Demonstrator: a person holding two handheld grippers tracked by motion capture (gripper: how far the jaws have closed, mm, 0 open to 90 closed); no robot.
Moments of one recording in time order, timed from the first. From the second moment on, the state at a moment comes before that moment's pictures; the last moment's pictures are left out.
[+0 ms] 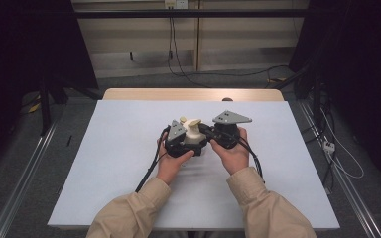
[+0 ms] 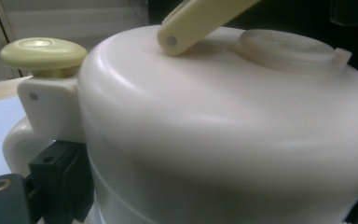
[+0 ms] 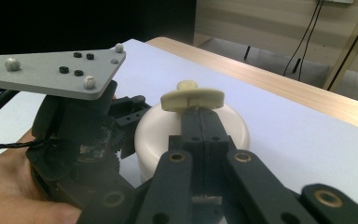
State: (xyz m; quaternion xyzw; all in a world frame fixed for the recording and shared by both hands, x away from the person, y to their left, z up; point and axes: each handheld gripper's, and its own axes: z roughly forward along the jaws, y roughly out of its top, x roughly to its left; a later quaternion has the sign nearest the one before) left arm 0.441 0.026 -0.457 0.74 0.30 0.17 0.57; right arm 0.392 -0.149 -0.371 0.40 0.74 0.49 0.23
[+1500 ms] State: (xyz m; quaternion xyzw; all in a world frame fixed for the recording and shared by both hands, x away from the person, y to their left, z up) left arm 0.441 0.026 -0.457 0.74 0.30 0.17 0.57; right arm 0.404 -0.142 -0.367 0.38 0.74 0.50 0.24
